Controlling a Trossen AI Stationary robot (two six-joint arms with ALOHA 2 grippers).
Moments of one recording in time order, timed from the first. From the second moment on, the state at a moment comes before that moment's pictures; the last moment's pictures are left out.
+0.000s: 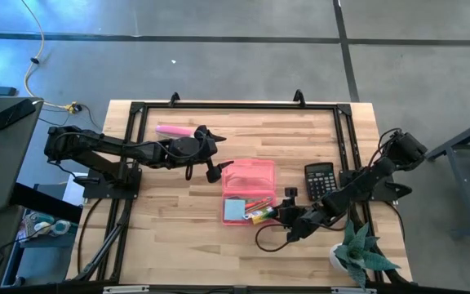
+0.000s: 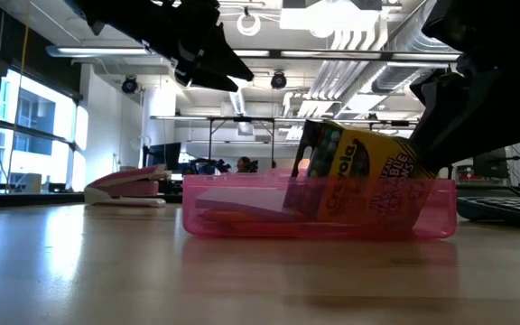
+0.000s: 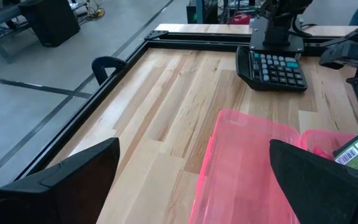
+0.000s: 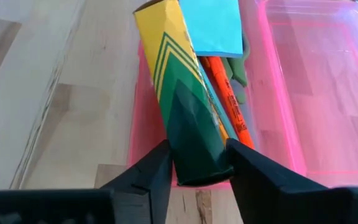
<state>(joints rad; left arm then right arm) 0.15 1.34 0.77 0.16 -0.32 0.00 0.61 1.53 0.67 -0.04 0.55 0.29</state>
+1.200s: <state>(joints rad) 0.15 1.34 0.77 0.16 -0.32 0.00 0.57 1.43 0.67 -0.03 0.51 0.42</state>
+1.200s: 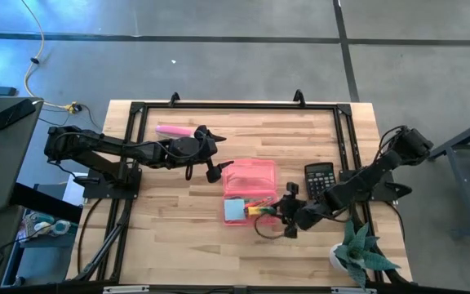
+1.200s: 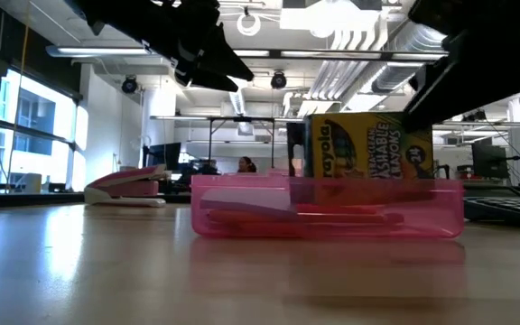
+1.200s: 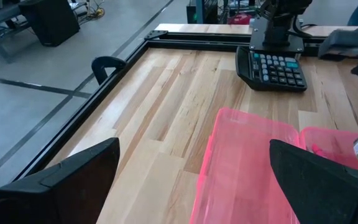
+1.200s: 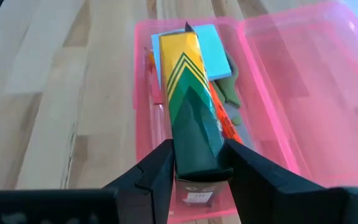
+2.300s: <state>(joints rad) 0.15 1.34 0.77 0.16 -0.32 0.00 0.25 1.43 0.67 -0.05 0.00 0.67</state>
